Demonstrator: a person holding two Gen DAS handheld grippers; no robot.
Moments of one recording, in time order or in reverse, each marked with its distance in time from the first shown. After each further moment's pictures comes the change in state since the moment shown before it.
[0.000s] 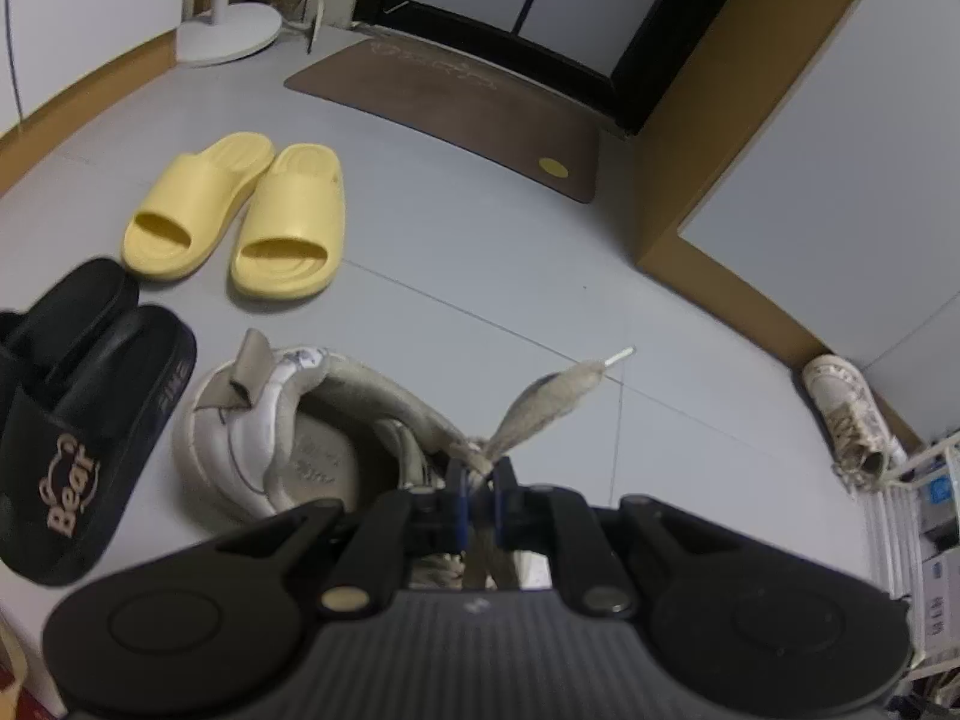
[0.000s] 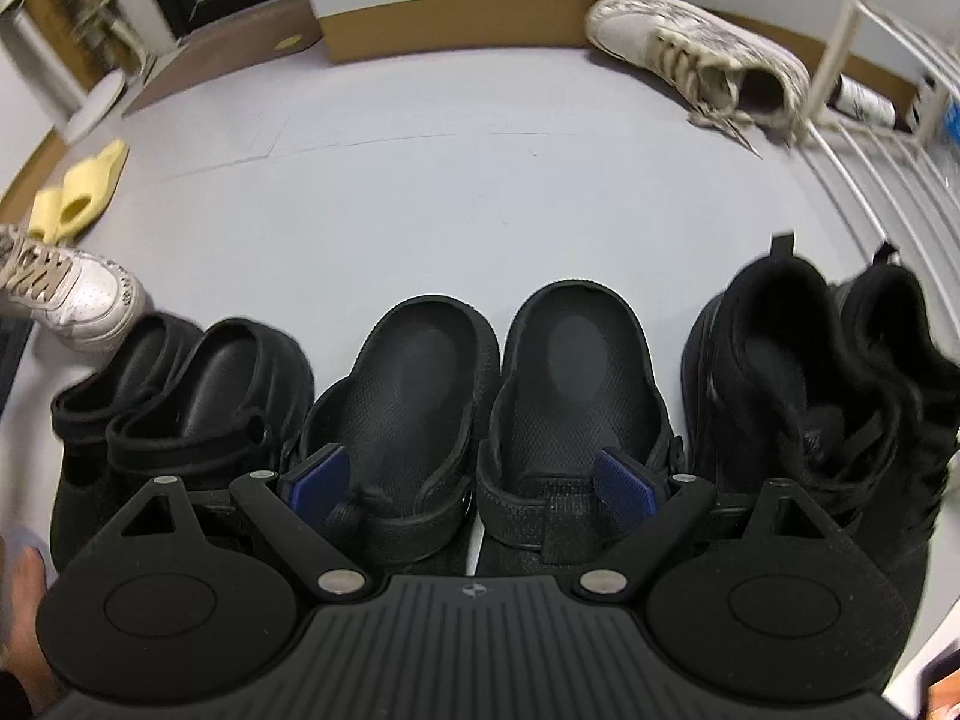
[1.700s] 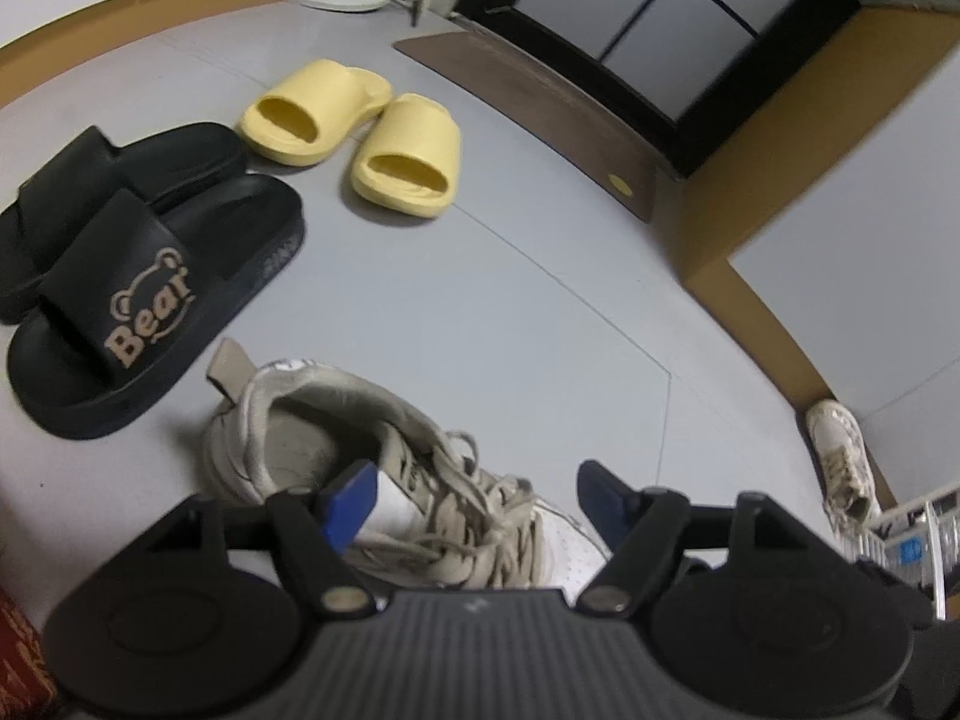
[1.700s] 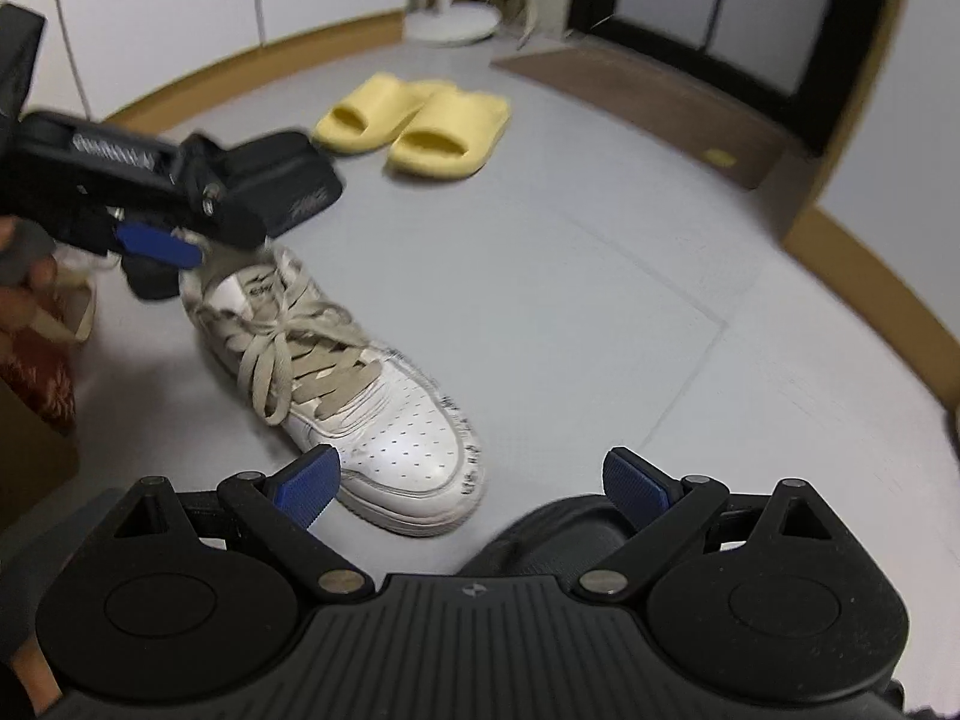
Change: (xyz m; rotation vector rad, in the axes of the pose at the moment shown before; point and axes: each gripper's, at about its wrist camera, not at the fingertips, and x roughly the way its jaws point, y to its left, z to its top) left arm -0.018 0.097 -0.069 -0.190 -0.048 -0.038; right arm 0.065 0.356 0.041 -0.687 -0.132 0.183
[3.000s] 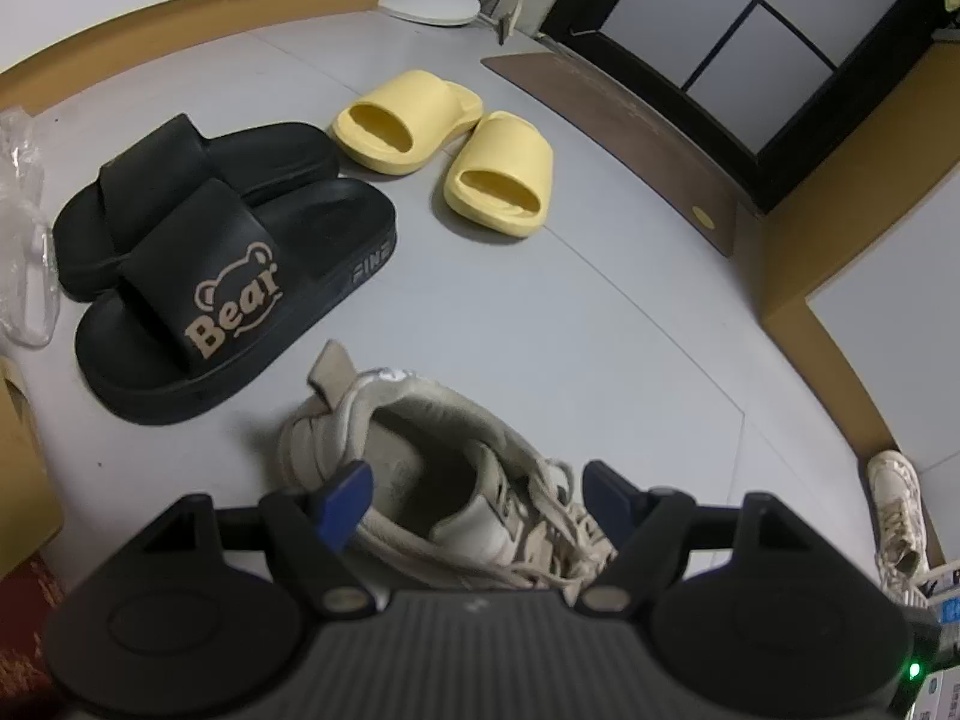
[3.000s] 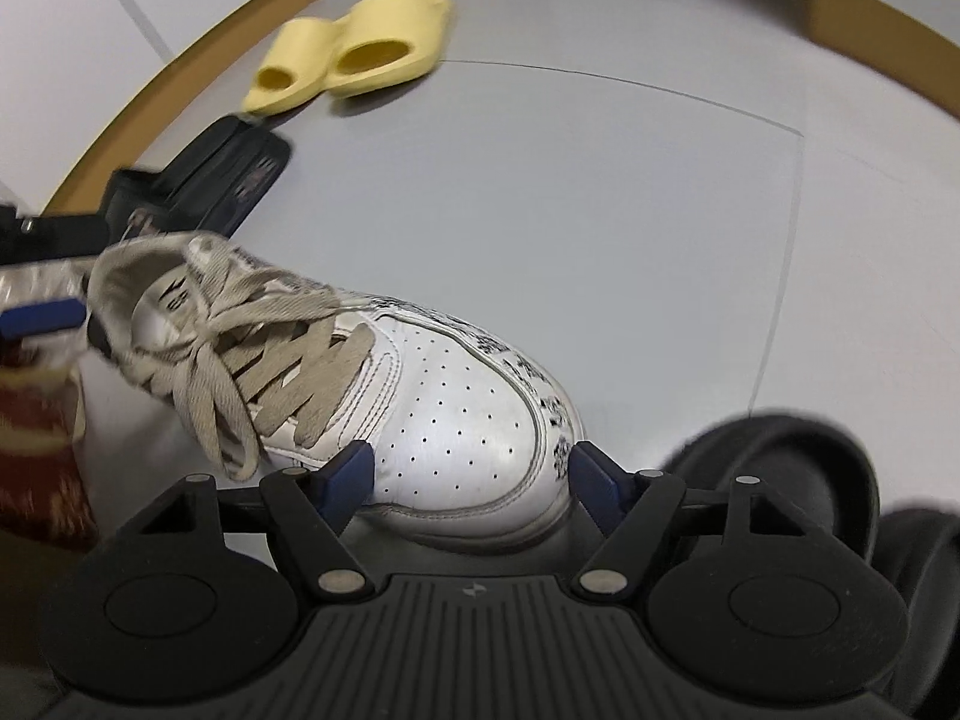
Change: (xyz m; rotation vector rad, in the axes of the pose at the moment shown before) left arm 0.005 0.012 0.000 -0.072 -0.028 0.134; right arm 0.086 -0.018 -0.027 0.436 0.103 0.129
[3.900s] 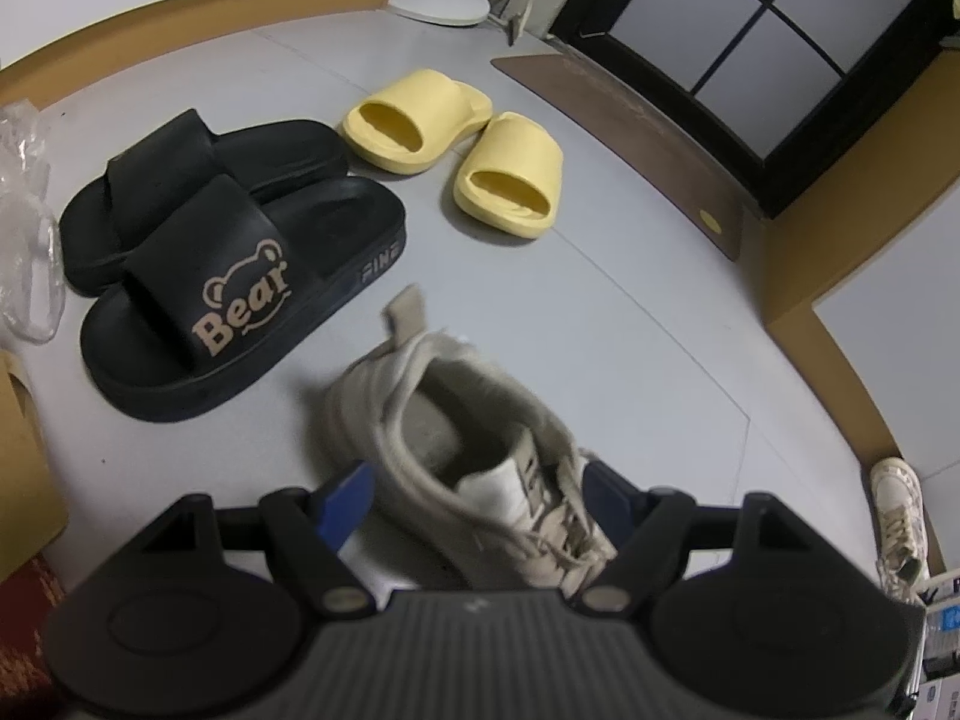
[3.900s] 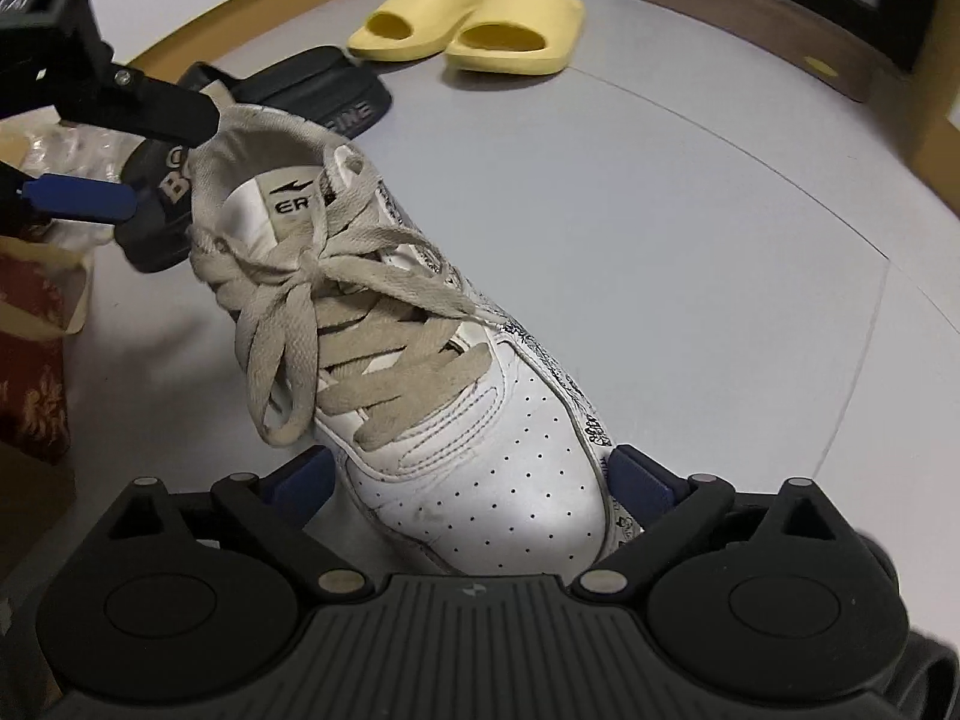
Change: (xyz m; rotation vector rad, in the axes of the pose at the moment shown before) left arm 0.001 0.000 -0.001 -0.009 -0.001 0.006; right arm 0.019 0.039 0.004 -0.269 0.001 -0.036
